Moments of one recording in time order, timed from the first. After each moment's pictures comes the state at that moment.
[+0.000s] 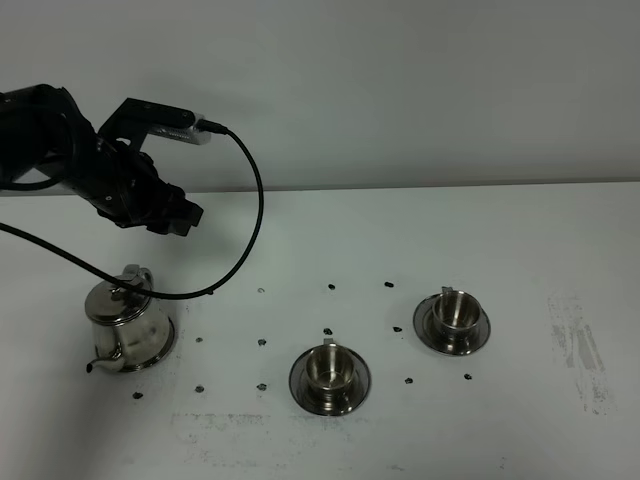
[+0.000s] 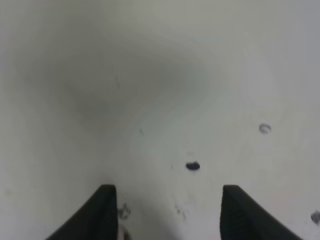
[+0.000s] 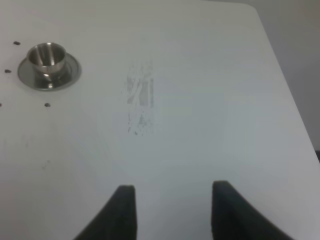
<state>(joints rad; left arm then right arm) -0.12 2.12 -1.73 -0.24 0.71 0.41 -0.11 -0.01 -0.52 0.11 1.11 -0.19</state>
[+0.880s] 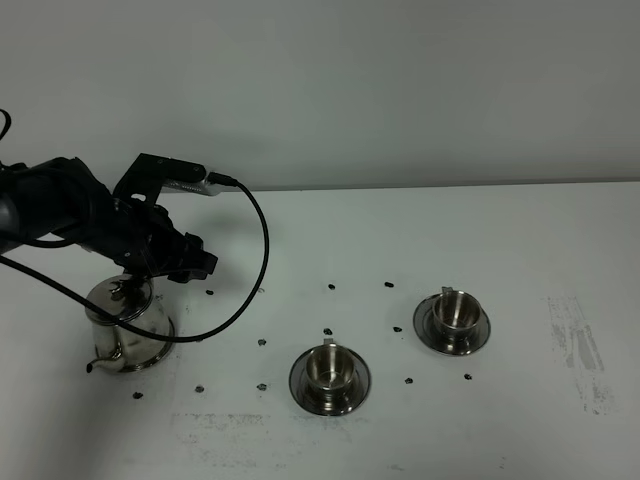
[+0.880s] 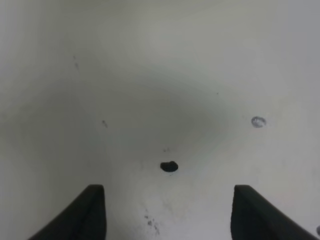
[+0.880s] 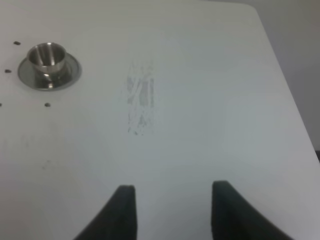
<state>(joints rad) -0.14 2.10 -1.46 -0.38 0.45 0.53 -0.11 -0.01 -0.52 0.11 1.12 -0.19</state>
